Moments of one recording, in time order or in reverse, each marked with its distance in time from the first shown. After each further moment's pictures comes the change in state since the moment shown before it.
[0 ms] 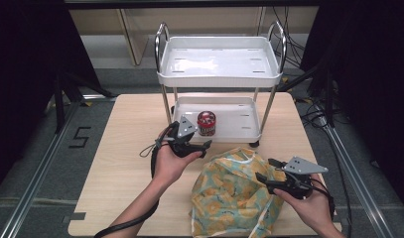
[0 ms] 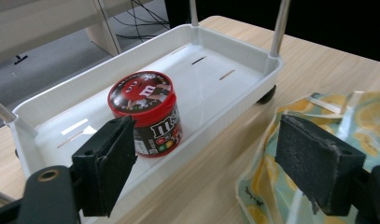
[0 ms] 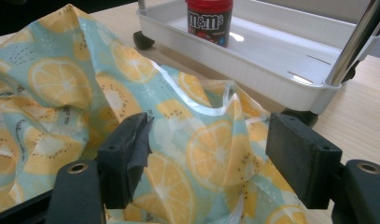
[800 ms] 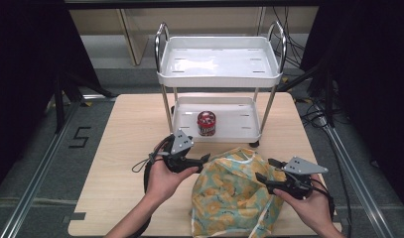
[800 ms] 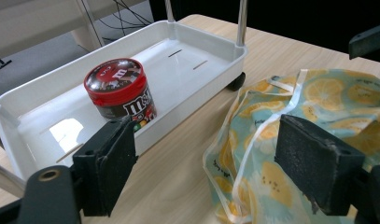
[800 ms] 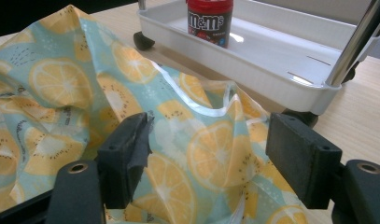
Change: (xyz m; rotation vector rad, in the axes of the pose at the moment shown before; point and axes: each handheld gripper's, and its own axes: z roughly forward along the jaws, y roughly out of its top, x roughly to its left) left arm -0.021 -0.021 -0.028 -0.019 -0.047 -0.008; right arm 0.002 0.000 0.000 0.001 -0.005 0.017
